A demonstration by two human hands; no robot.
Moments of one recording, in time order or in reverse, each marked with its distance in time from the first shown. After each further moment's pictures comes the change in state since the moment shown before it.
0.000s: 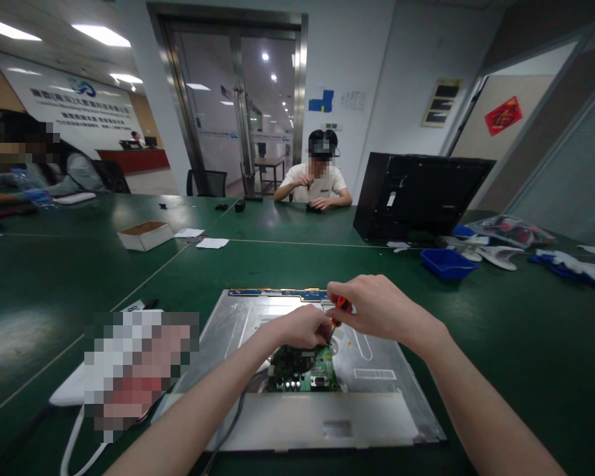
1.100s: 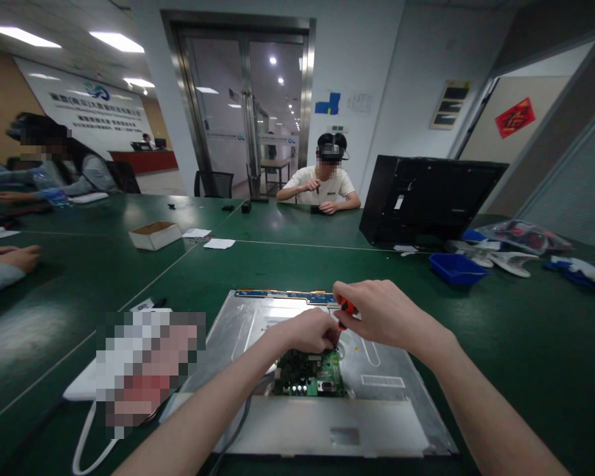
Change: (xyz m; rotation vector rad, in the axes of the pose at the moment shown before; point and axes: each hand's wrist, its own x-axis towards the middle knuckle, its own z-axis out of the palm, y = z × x) left_hand 0.001 -0.002 0.003 0.022 0.007 0.000; right_hand 0.004 -0.006 0.002 -0.038 0.019 0.012
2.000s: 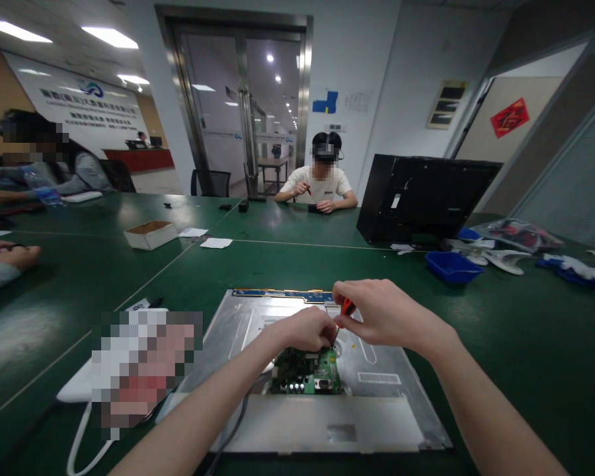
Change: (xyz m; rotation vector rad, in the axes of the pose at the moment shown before) left_hand -0.001 -0.001 0.001 -0.006 0.023 0.039; right_hand -0.005 0.005 -0.005 0.146 -0.055 -0.021
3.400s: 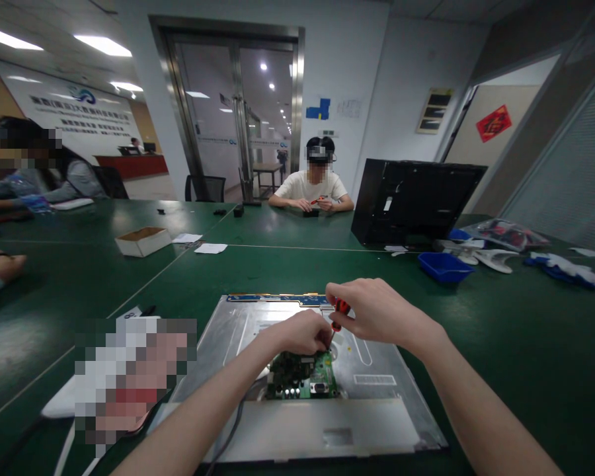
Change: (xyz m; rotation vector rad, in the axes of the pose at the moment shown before) left_hand 0.000 0.004 -0.003 0.006 -0.029 -0.035; right_hand 0.002 0.002 0.003 -0.096 0.030 0.004
